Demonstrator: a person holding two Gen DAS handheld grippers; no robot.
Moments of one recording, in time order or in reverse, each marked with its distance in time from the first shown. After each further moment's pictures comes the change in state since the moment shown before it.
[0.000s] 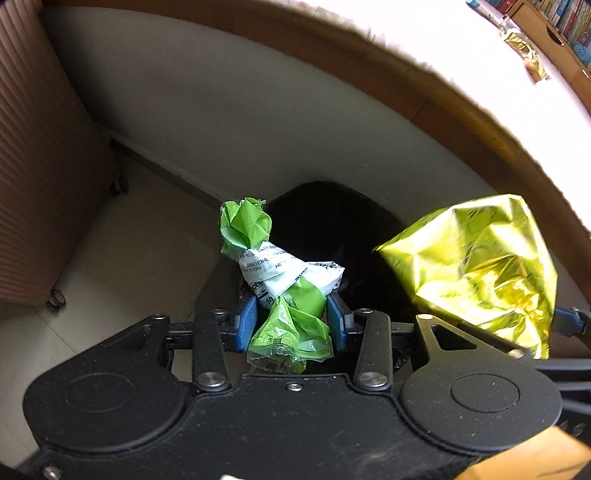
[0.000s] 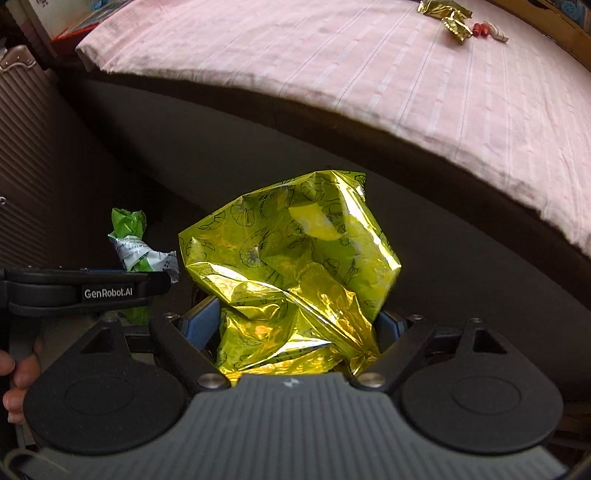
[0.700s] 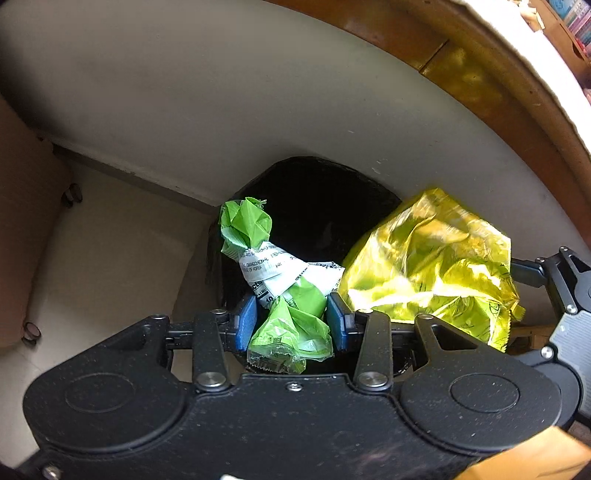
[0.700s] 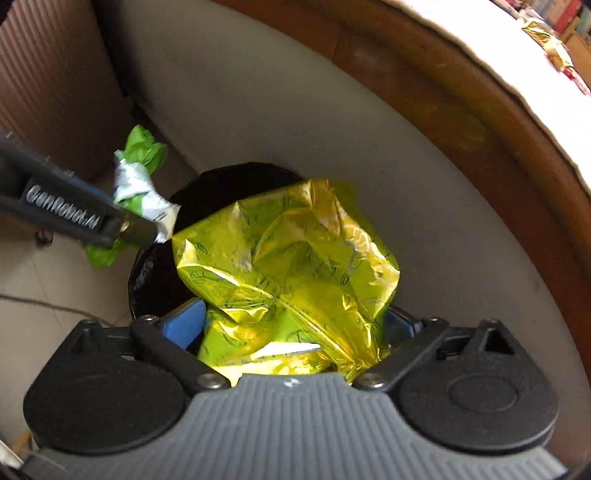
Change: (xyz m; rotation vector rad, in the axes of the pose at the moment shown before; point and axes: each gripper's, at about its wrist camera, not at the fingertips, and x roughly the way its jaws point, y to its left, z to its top) left arm 0.056 -0.005 0.034 0.142 0.096 -0.105; right arm 0.082 0.021 -0.014 -0.319 0.011 -0.107
